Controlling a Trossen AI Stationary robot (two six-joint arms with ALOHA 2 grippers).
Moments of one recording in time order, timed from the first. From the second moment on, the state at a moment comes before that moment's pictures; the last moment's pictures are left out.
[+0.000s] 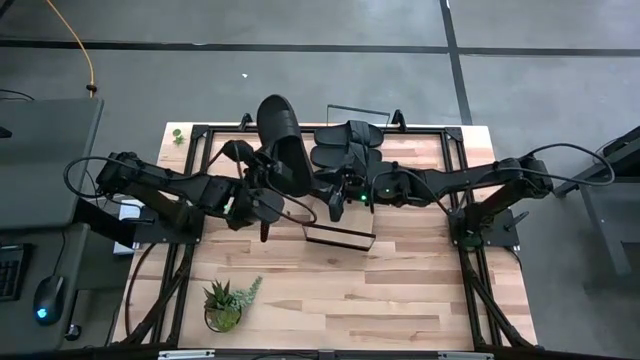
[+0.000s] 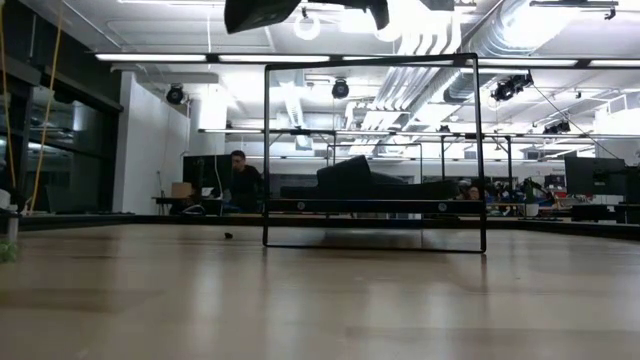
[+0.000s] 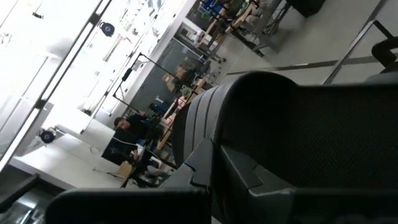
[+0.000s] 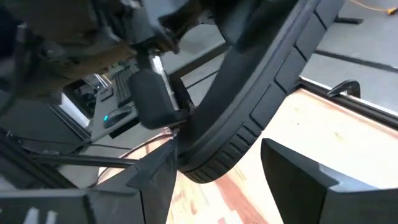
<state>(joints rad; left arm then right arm) -0.16 1.45 1.41 -0.57 -1.57 0.33 0.08 1.50 1.26 0.04 0.30 0.48</state>
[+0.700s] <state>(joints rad) -0.16 1.45 1.41 -0.18 -1.48 0.67 0.02 1.50 1.26 0.06 0.26 0.52</state>
